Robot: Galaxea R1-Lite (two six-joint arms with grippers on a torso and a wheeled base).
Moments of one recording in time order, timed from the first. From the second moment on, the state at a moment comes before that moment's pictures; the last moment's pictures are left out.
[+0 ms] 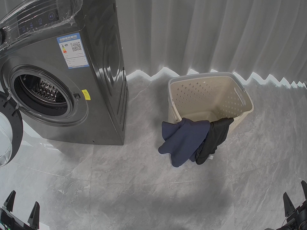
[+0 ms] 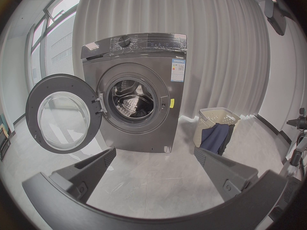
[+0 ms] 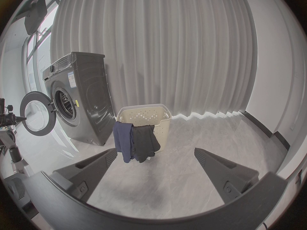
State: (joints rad) left arm 0.00 0.02 -0.02 0.00 0.03 -0.03; right arm -0.01 0.02 -0.02 0.00 0.02 0.00
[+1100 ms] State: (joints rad) left arm 0.00 0.02 -0.02 0.00 0.03 -0.03; right arm -0.01 0.02 -0.02 0.00 0.02 0.00
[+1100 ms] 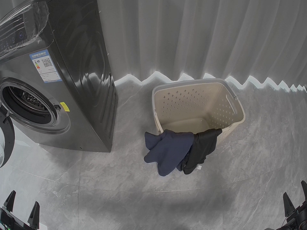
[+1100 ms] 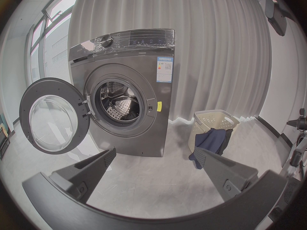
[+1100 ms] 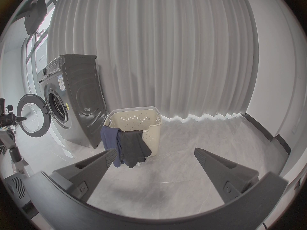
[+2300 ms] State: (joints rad) left arm 0.00 0.02 -0.02 0.00 0.03 -0.04; right arm -0.01 0.02 -0.02 0.00 -0.01 -0.01
